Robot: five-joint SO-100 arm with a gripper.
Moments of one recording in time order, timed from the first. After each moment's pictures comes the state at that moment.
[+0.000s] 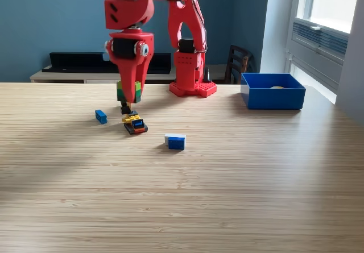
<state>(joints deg) 19.5 76.1 63.8 85.6 -1.3</state>
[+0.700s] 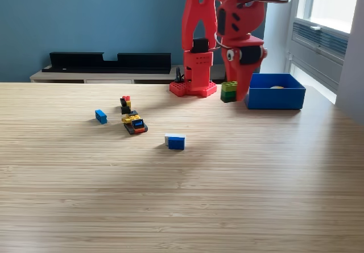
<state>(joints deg) -24.3 85.1 83.4 85.6 4.0</state>
